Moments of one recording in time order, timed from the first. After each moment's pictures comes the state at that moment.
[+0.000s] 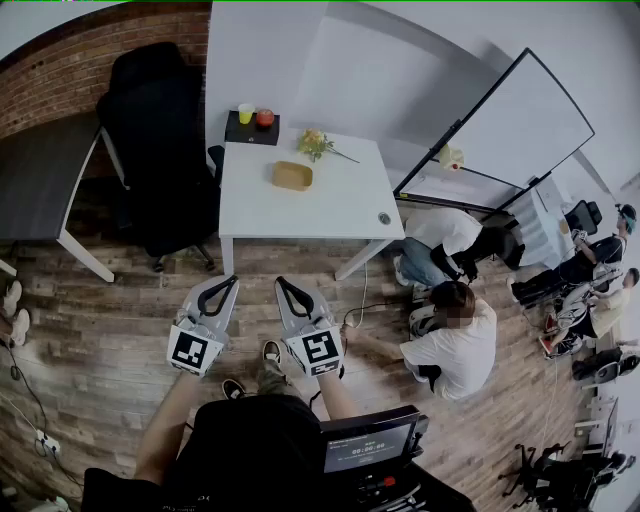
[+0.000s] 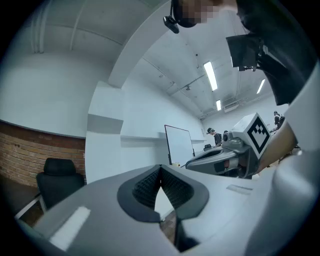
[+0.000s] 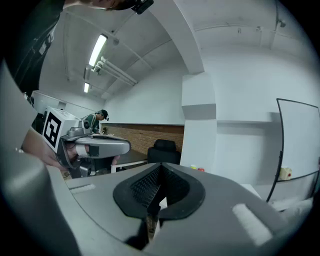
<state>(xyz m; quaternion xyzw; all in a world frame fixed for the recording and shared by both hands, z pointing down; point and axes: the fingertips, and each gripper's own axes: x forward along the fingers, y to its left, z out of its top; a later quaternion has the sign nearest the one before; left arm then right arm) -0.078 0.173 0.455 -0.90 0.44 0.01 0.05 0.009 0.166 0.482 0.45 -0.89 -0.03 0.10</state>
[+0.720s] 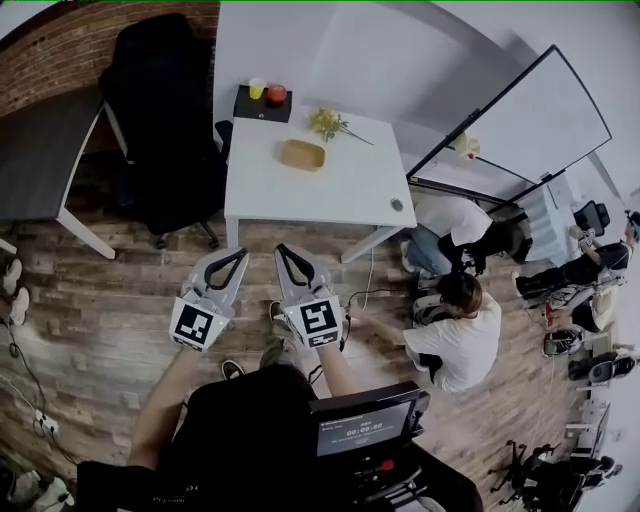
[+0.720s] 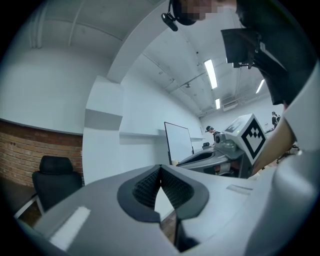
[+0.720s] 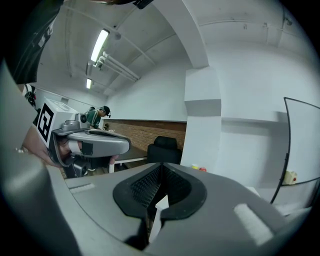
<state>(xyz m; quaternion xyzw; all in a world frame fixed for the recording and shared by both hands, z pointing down) -0.074 0.133 0.460 -0.90 0.42 0.00 0.07 -0.013 0.113 0.485 0.44 -0.89 -0.04 0.10</state>
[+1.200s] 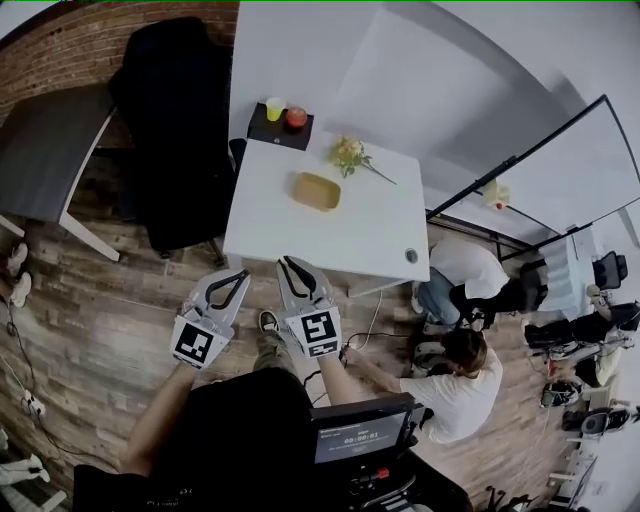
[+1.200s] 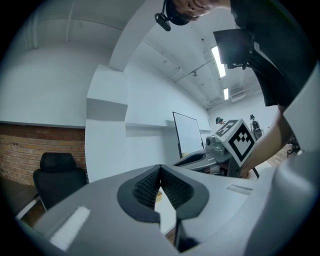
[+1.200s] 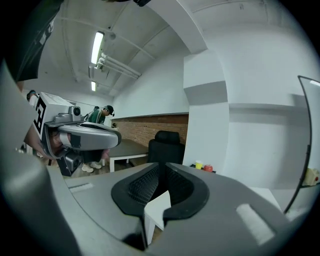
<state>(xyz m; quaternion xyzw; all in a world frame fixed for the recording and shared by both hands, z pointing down) -0.055 0.017 0.486 -0.88 0.46 -0.03 0.06 0.003 -0.028 0.520 0.39 -0.92 -0.02 0.11</state>
